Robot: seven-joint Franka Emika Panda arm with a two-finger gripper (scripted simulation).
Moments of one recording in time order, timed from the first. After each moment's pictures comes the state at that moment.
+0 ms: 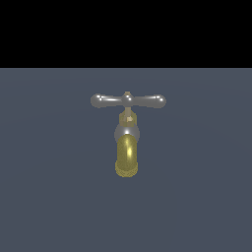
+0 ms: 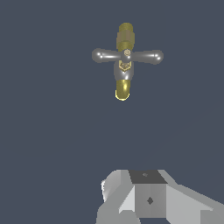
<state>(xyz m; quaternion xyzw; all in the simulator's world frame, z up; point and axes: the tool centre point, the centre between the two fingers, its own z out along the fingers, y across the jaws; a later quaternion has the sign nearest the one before) -0.250 0.006 0.488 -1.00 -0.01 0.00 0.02</state>
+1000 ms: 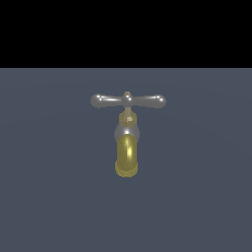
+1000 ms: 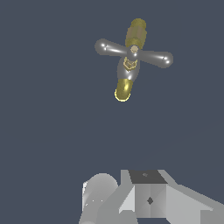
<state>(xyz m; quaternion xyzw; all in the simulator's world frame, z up) -0.243 -0.016 0.452 -0.99 -0.10 0.00 0.02</state>
